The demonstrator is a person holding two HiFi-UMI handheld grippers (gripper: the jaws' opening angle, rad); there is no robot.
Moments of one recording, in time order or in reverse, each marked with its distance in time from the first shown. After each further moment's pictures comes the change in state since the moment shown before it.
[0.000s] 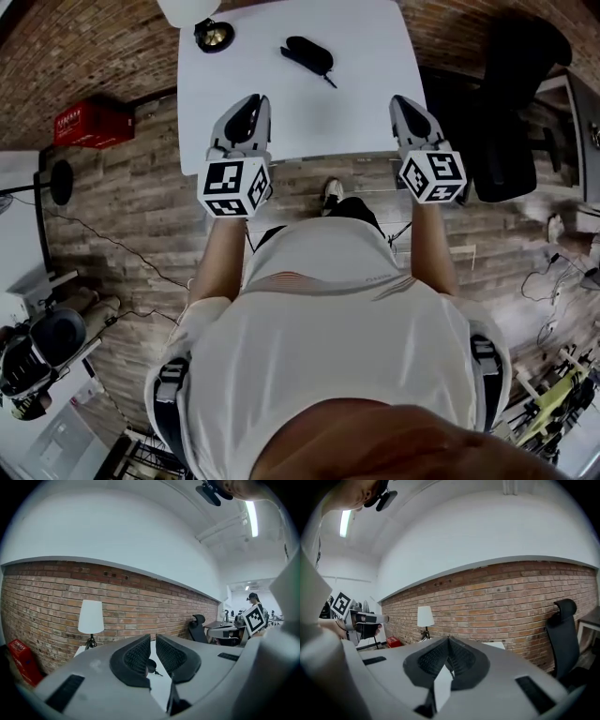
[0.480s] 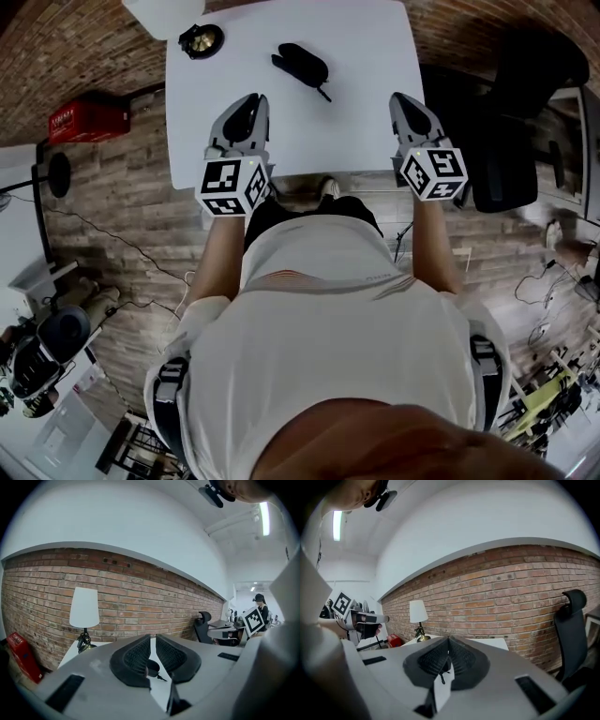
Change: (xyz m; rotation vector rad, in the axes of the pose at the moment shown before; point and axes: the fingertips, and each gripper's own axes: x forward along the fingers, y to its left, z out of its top) left arm 0.085 0.016 -0.018 -0.052 0.078 0.030; right arm 0.071 -0.063 -0.015 0.033 0.076 0.043
